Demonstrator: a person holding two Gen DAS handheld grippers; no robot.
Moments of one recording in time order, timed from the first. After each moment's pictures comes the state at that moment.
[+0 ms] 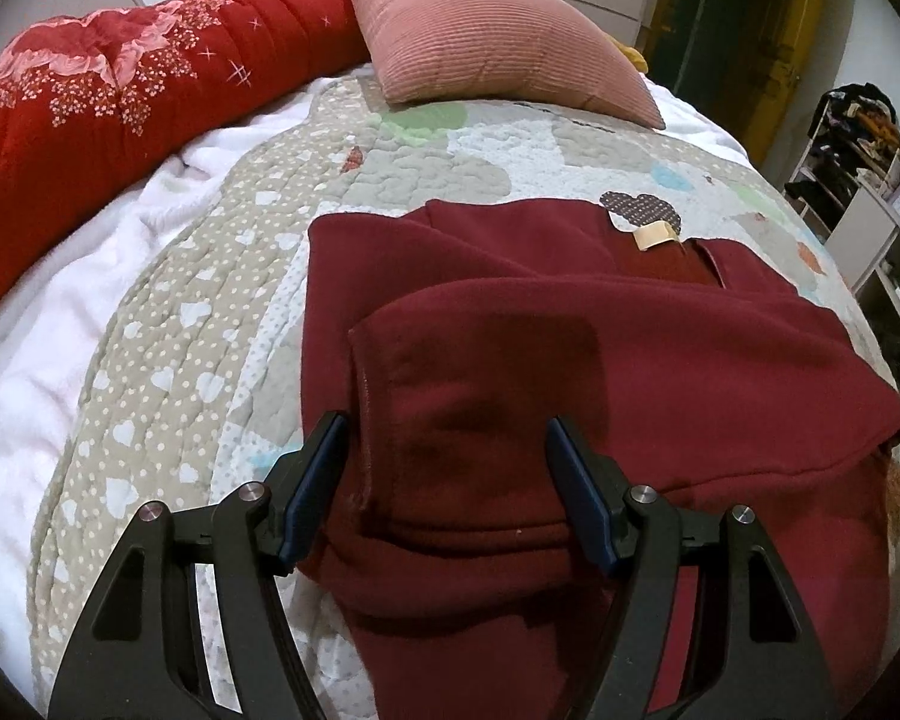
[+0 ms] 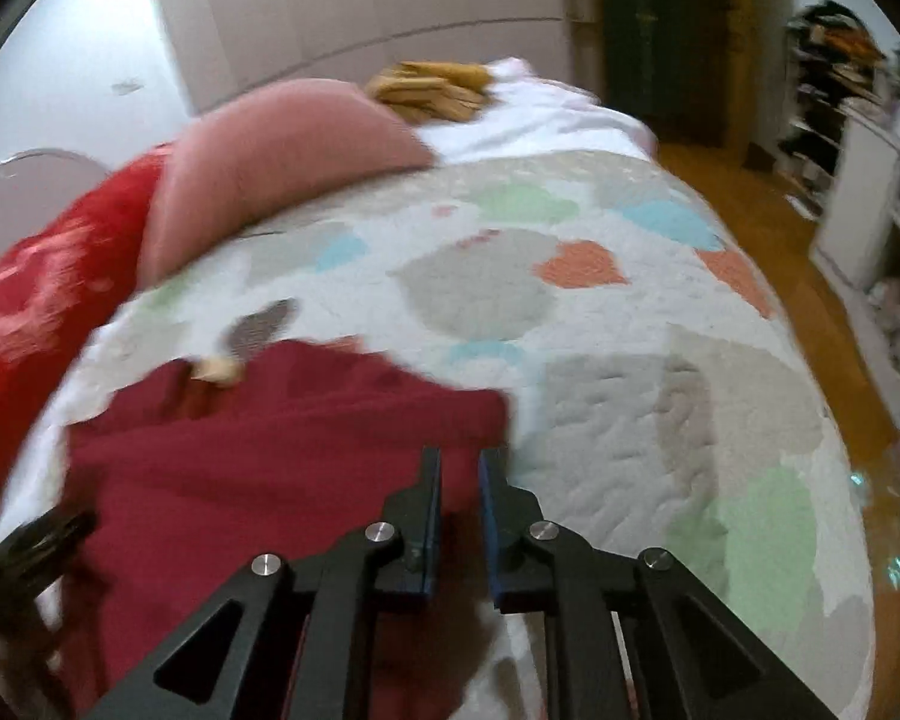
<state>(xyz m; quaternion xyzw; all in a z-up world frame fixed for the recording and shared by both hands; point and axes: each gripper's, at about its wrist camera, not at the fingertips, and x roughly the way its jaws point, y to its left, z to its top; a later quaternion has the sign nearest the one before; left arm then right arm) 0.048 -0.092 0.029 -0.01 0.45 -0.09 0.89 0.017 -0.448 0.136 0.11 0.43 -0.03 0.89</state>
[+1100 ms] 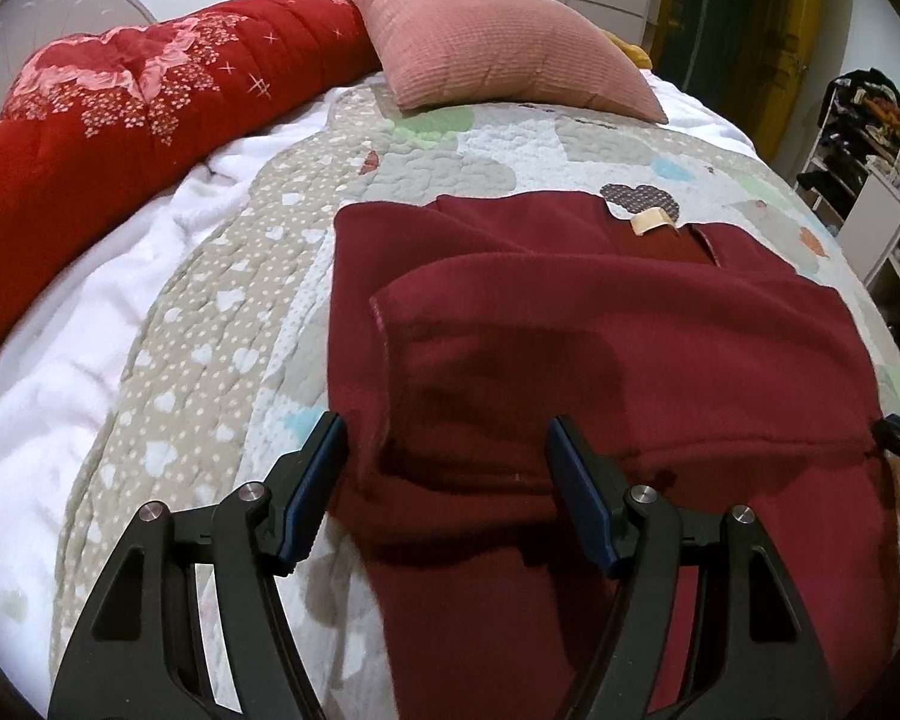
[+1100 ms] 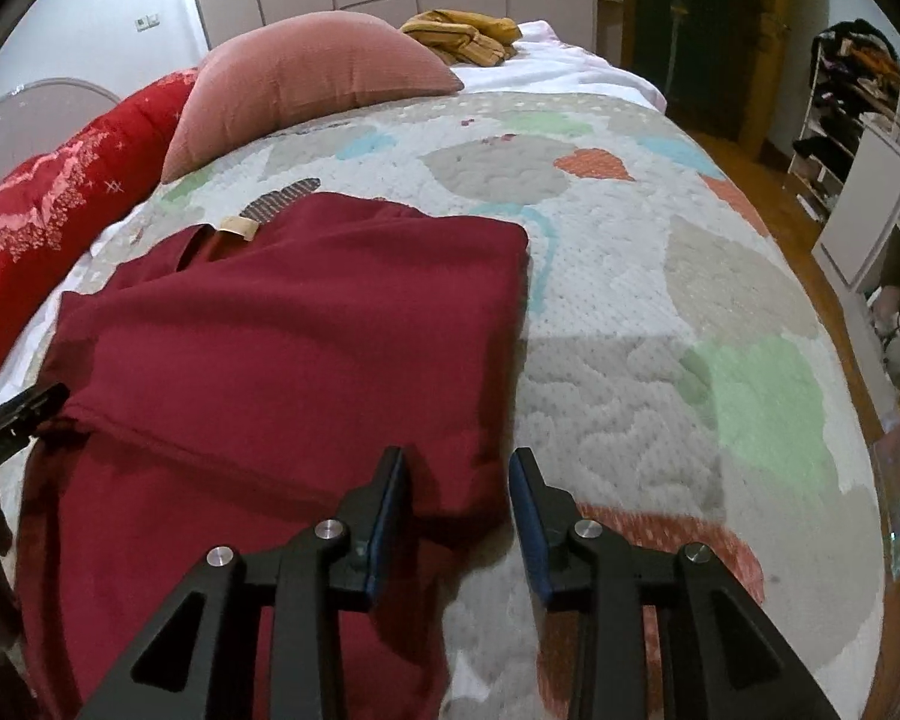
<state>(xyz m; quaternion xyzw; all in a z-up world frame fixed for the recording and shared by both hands) 0.021 -0.089 0.038 0.00 0.44 -0.07 0.90 -0.039 -0.427 0.101 0.08 0.48 -0.04 0.87</state>
